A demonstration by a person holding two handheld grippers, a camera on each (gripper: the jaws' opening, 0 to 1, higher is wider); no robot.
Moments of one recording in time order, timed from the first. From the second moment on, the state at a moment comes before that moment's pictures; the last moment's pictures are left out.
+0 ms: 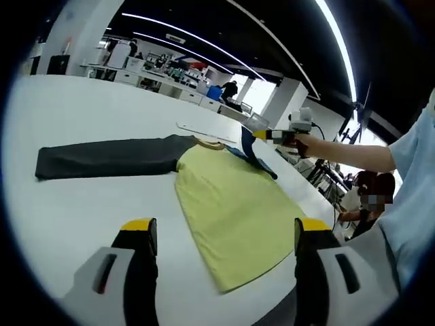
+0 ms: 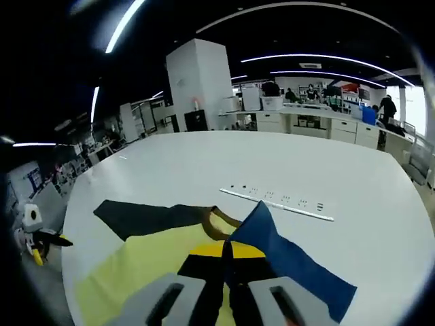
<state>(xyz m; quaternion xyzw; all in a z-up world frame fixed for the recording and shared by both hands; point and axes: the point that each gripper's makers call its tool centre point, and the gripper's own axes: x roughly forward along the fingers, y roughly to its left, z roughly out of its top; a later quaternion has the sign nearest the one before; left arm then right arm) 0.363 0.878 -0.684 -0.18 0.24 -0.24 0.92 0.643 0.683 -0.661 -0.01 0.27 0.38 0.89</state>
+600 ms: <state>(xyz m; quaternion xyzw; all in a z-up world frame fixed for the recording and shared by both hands) 0.364 0.879 -0.684 -0.18 0.24 -0.24 0.92 0.612 0.793 -0.681 -0.03 0.28 0.45 0.85</state>
